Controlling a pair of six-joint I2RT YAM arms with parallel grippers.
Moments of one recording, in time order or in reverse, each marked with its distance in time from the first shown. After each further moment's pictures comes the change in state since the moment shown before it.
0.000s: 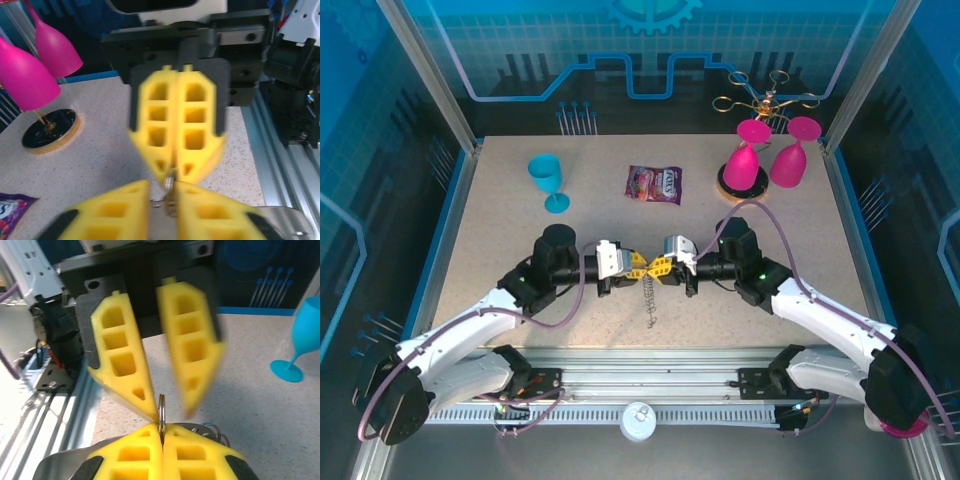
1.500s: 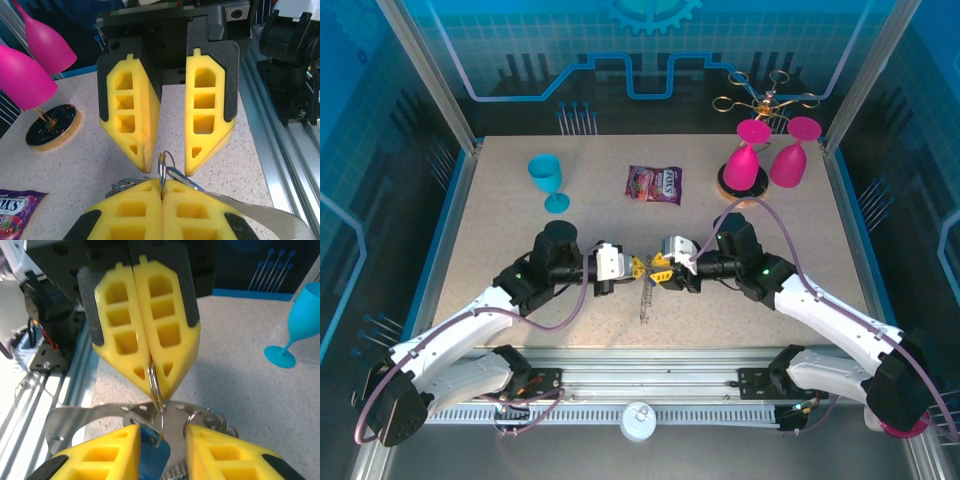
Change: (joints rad) left arm -0.003 -0.010 0.065 -0.150 0.003 0.119; right arm 0.004 -0.010 0.066 -0.150 0.042 -0.089
